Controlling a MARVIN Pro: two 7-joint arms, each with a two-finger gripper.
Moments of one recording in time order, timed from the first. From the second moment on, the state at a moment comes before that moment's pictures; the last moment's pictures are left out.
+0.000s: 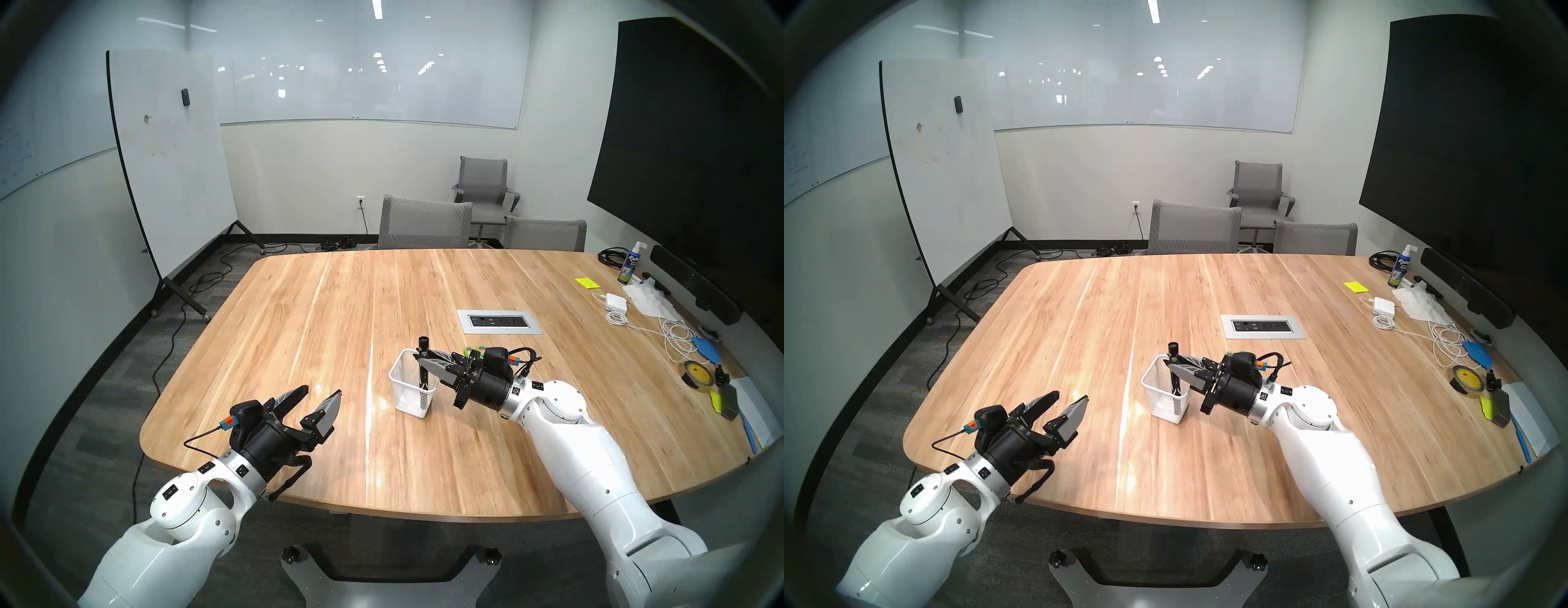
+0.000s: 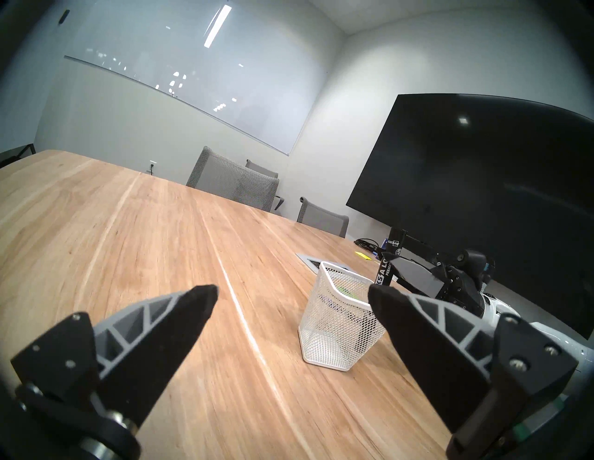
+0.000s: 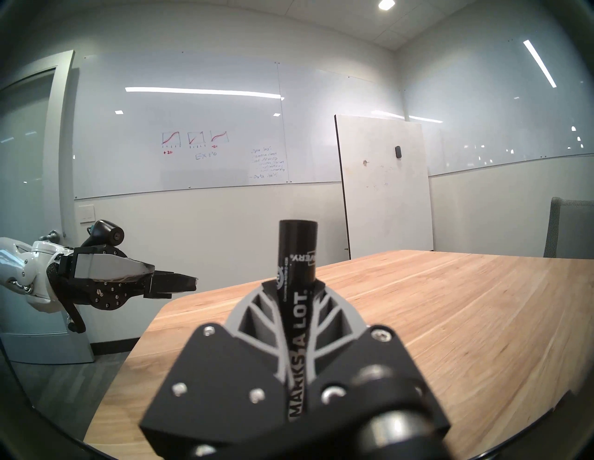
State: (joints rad) left arm 2.04 -1.00 -1.45 -1.96 -0.86 -0.09 -0.27; right arm -1.30 -1.23 1.35 -1.22 0.55 -0.14 1.11
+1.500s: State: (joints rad) left arm 2.00 -1.02 -1.38 -2.00 -0.78 -0.04 -0.16; right arm -1.36 -1.21 1.45 -1.32 0.59 -0.16 1.14
